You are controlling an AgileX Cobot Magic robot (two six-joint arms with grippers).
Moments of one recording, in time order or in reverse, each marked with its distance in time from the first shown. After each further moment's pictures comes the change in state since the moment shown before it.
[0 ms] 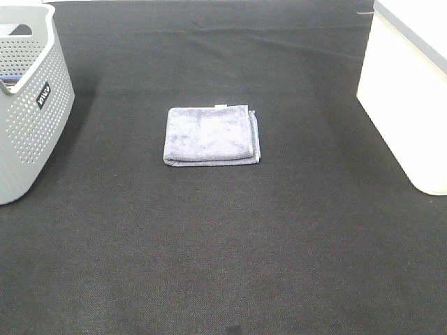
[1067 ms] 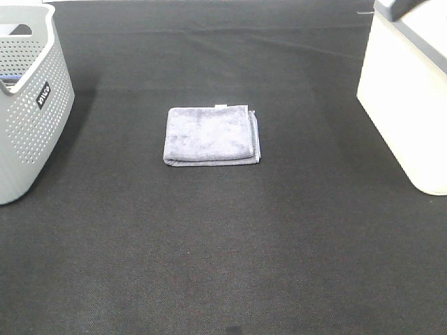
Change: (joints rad) left arm 0.000 0.000 0.000 0.000 0.000 0.000; right arm 0.000 1.423 -0.970 0.223 0.065 -0.130
